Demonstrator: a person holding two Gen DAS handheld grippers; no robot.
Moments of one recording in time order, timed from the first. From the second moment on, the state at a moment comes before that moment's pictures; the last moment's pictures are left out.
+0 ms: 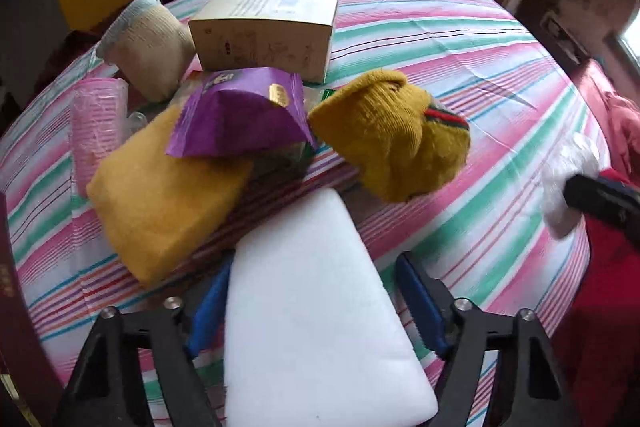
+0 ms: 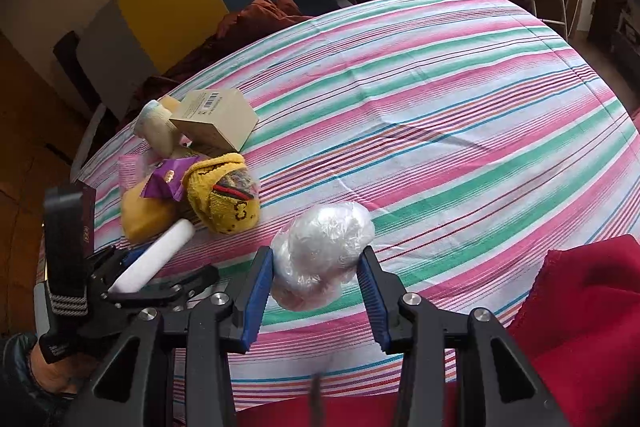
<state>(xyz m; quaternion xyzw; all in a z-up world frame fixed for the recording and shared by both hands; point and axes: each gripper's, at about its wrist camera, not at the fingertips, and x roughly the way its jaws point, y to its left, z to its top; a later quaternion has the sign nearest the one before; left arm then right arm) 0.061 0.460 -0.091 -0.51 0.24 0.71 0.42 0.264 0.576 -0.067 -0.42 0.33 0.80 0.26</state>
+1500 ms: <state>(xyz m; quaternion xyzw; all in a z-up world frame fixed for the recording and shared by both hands) 0.040 0.341 -0.041 -0.46 0.13 0.70 0.52 0.232 0.519 -0.033 -0.42 0.25 0.83 0.28</state>
